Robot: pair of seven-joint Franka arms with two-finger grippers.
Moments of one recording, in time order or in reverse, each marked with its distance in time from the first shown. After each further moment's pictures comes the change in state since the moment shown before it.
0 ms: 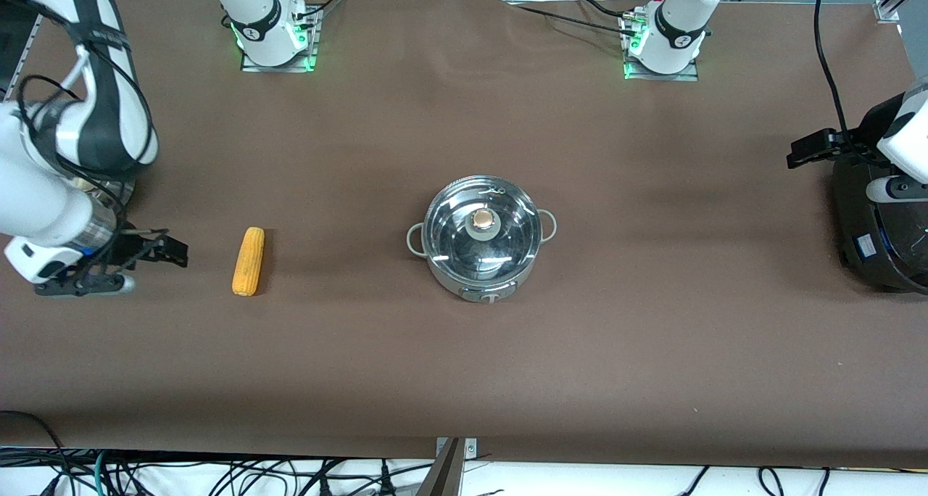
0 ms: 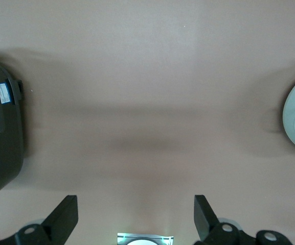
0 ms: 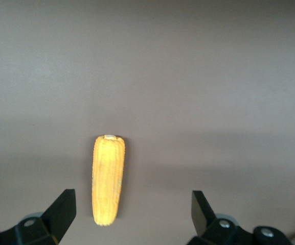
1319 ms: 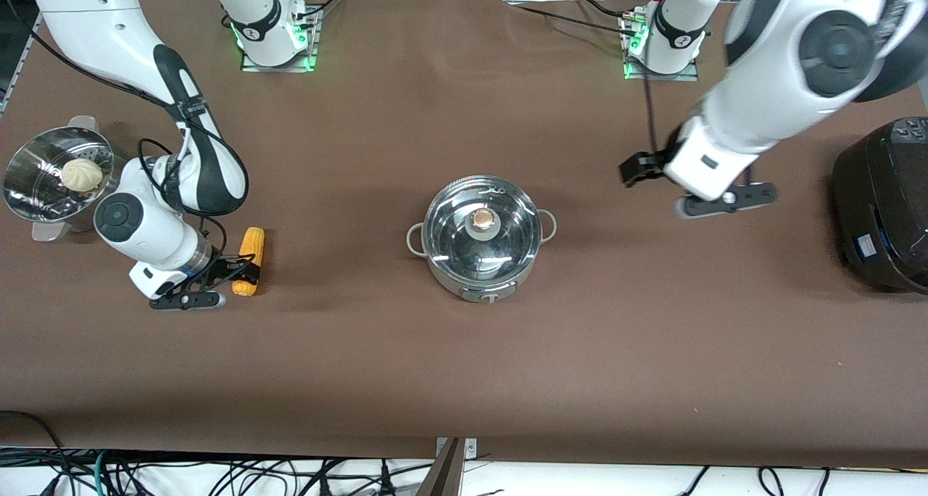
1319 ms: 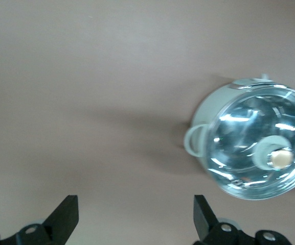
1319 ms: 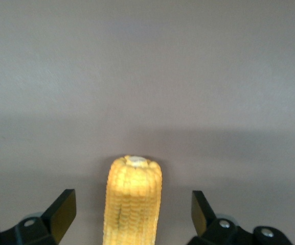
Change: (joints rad) left arm -0.187 0.112 -0.247 -0.007 -0.067 0.205 -0.590; right arm 0.063 0.165 0.000 -0.157 0.001 0.342 0.055
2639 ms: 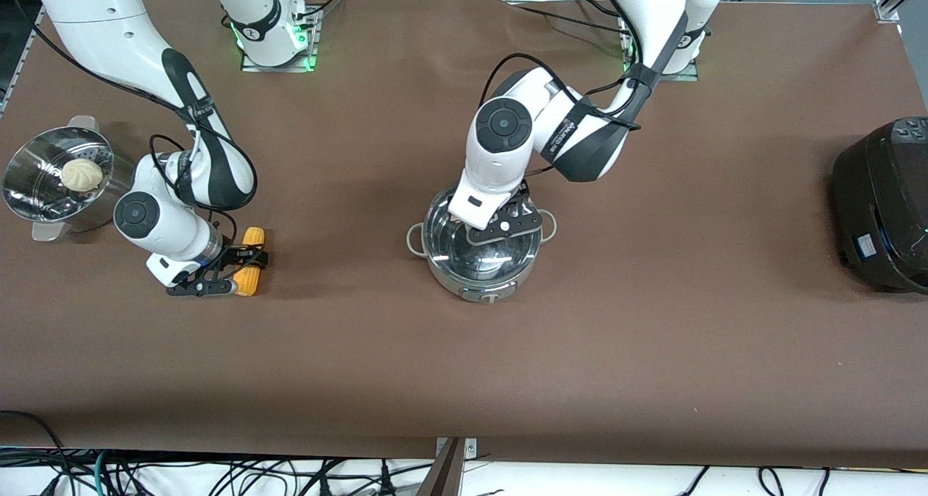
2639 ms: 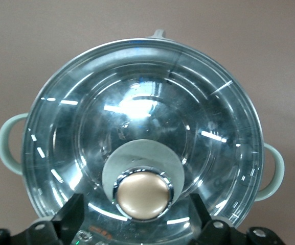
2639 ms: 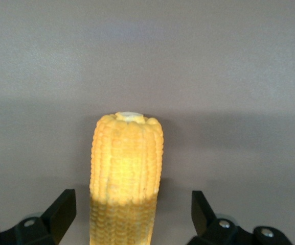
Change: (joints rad) left arm -0.354 0.425 0.023 0.189 0.082 0.325 -0.366; right arm -0.002 0.001 -0.001 -0.074 0.002 0.002 0.001
